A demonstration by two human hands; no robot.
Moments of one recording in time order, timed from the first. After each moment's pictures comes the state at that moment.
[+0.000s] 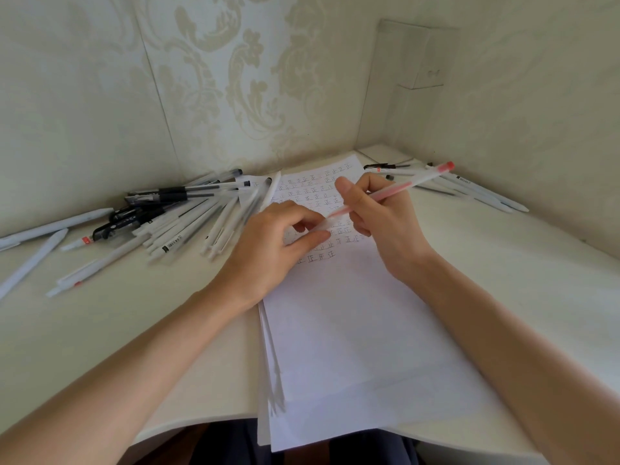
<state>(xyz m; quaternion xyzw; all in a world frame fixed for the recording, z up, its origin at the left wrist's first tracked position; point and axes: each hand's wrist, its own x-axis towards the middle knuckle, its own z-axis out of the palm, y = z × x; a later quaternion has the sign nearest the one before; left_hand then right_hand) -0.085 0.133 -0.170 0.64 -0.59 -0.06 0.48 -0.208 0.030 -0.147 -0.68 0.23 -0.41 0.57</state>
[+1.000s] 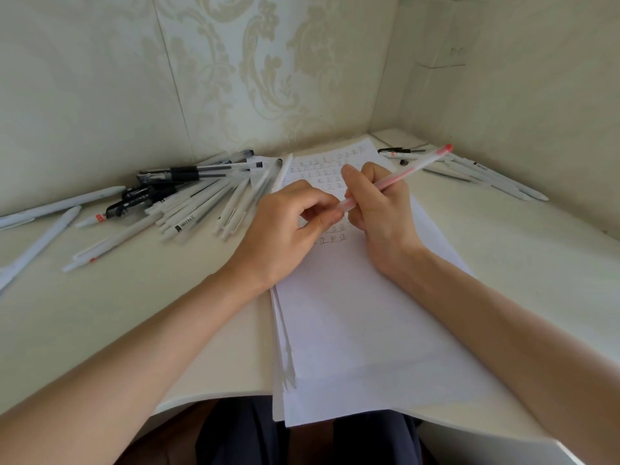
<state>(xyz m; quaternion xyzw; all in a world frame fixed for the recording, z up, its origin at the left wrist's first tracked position) -0.087 0.137 -0.170 0.60 -0.60 -0.05 0.53 -0.189 0.046 -0.157 -0.59 0.26 -0.44 0.62</state>
